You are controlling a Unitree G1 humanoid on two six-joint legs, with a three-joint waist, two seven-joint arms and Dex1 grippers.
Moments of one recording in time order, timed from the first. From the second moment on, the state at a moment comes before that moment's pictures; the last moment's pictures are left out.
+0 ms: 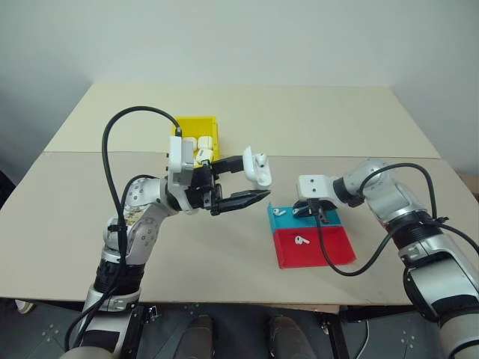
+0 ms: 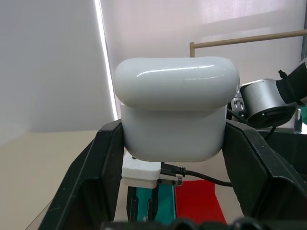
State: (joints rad) left arm -0.51 0.39 -0.02 -0.23 -0.64 0.31 -1.10; right arm -0.87 -0.67 0.42 0.55 -0.13 -0.02 1.38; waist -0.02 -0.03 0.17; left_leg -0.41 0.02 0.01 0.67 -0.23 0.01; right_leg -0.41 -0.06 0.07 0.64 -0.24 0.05
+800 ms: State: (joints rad) left arm -0.52 0.40 -0.02 -0.22 -0.67 0.31 -1.10; right arm -1.00 -0.70 0.40 0.40 -0.15 0.27 1.49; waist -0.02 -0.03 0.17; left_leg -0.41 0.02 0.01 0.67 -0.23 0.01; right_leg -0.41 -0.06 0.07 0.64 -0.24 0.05
